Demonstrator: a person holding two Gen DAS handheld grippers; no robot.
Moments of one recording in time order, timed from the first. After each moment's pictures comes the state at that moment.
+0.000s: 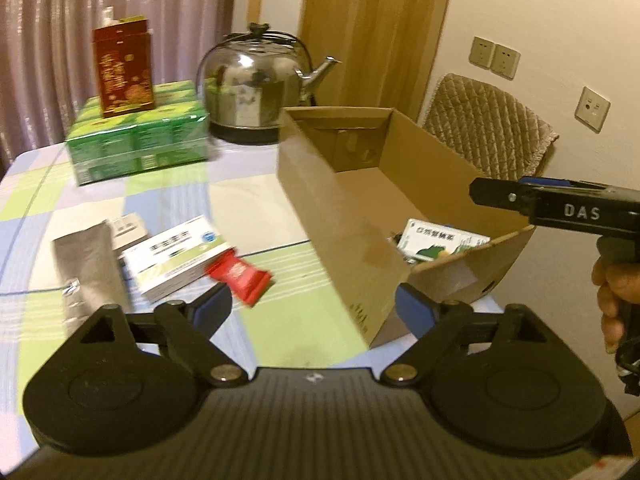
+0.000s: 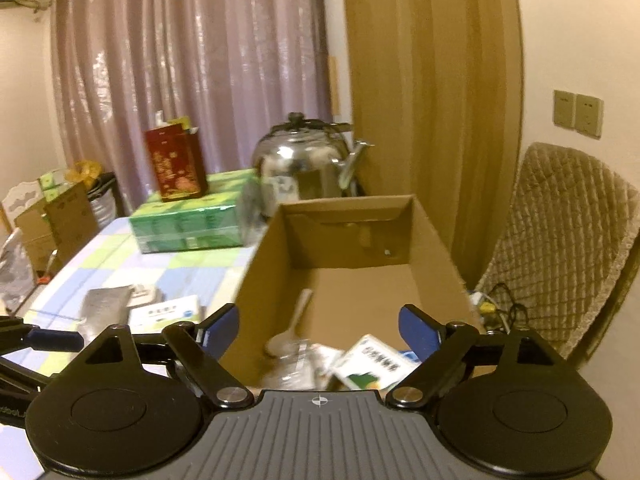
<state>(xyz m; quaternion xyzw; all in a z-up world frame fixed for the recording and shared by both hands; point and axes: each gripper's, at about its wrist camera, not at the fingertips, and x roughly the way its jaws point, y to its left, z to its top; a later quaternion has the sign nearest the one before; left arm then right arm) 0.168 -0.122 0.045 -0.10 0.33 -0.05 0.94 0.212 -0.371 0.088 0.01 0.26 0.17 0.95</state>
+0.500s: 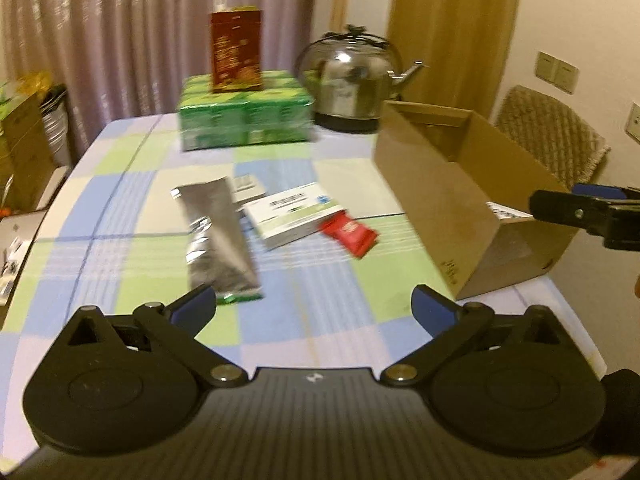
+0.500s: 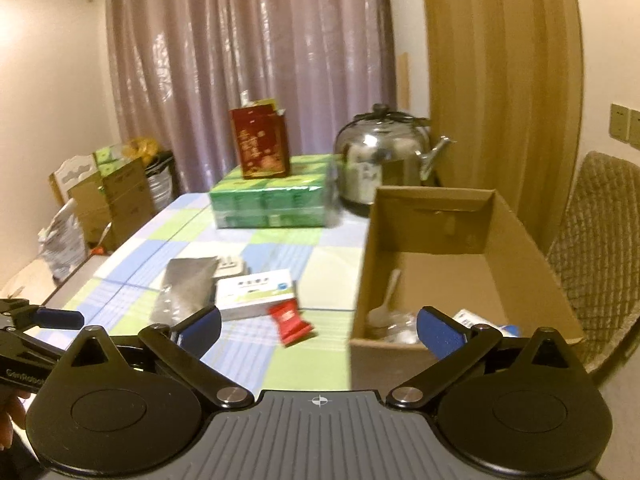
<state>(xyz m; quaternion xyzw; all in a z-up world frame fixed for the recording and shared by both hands) 0.084 -0.054 0.033 -0.11 0.33 0.05 0.94 0.160 -0.300 0.089 -0.01 0.27 0.24 0.93</state>
